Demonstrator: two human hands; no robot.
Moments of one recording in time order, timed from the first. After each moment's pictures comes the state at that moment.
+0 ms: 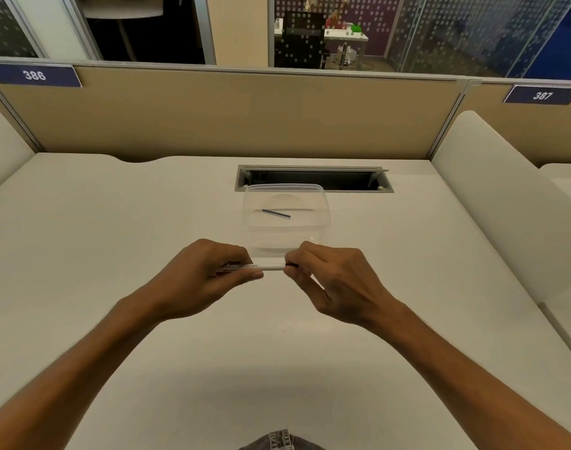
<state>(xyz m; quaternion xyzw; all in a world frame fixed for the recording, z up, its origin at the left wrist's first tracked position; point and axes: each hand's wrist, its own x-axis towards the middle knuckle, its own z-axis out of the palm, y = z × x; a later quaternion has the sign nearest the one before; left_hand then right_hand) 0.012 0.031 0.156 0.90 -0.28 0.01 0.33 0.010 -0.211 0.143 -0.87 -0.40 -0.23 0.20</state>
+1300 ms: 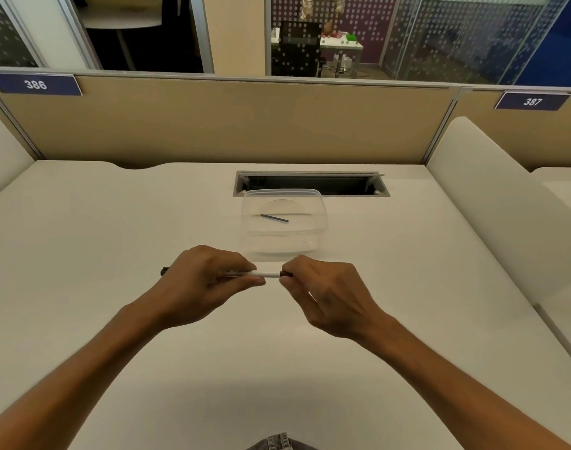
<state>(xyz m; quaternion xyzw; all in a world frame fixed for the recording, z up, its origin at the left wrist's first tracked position) 0.005 0.029 0.156 0.89 -0.32 0.08 0.31 -0.004 -0.204 0.133 -0.87 -0.37 -0.23 0.22</state>
